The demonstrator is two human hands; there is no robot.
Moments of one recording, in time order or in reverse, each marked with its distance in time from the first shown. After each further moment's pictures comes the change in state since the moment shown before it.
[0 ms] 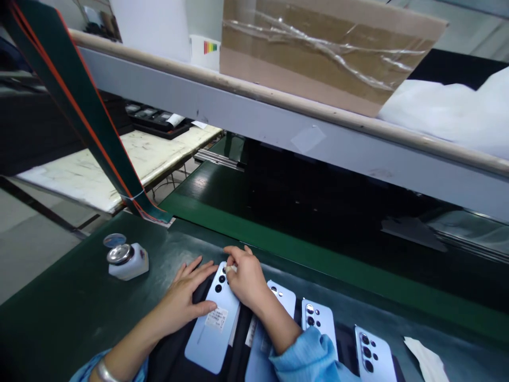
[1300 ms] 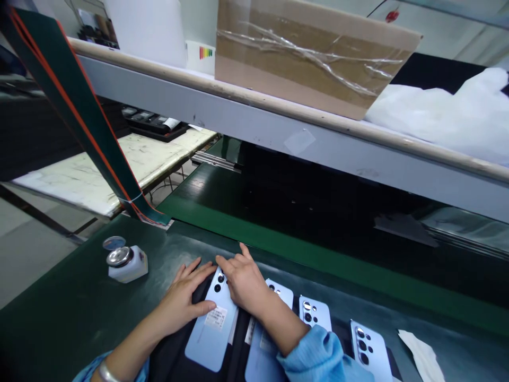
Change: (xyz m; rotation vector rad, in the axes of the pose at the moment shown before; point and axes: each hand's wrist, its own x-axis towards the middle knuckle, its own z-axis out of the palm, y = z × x) left_hand -0.001 -0.002 0.001 -0.003 0.017 0.015; right_hand -0.010 -0.002 -0.007 -0.494 -0.103 -0.415
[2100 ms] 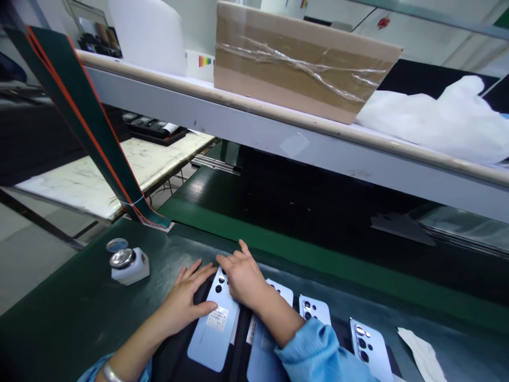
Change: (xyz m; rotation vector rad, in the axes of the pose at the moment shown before) left_hand 0.001 0.004 -0.002 0.016 -0.008 -0.025; right_hand 0.004 -0.001 -0.005 -0.019 -0.064 0.019
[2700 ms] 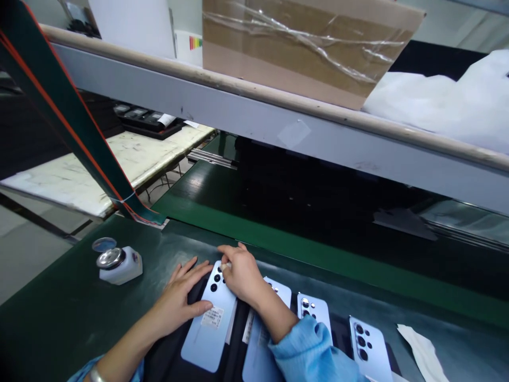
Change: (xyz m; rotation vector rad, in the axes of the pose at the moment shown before) left_hand 0.000 -0.006 0.003 -0.002 -0.002 0.010; right_hand 0.005 0.007 0.007 0.473 0.085 0.329
